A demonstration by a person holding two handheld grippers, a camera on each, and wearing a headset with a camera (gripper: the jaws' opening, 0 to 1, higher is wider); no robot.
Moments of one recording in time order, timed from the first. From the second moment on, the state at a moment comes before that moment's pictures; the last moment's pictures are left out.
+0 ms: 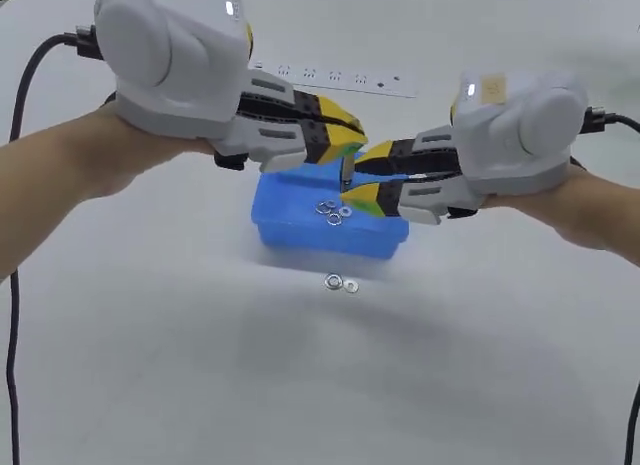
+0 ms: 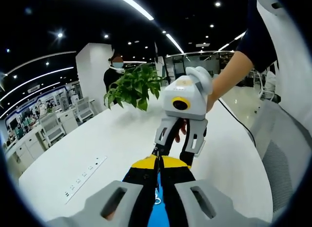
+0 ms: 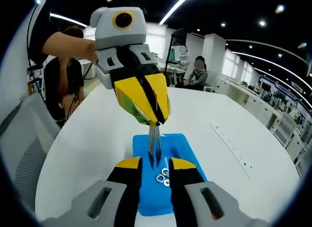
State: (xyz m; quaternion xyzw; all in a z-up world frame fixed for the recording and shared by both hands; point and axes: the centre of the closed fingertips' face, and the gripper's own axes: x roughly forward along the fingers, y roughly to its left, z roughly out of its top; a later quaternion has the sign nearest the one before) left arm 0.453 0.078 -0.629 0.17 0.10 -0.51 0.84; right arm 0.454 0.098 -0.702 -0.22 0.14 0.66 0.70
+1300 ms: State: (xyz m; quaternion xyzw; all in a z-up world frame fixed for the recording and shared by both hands) left arm 0.384 0.067 -0.674 0.13 0.07 -0.51 0.84; right arm 0.352 0.005 -0.756 -0.21 0.22 0.66 0.69
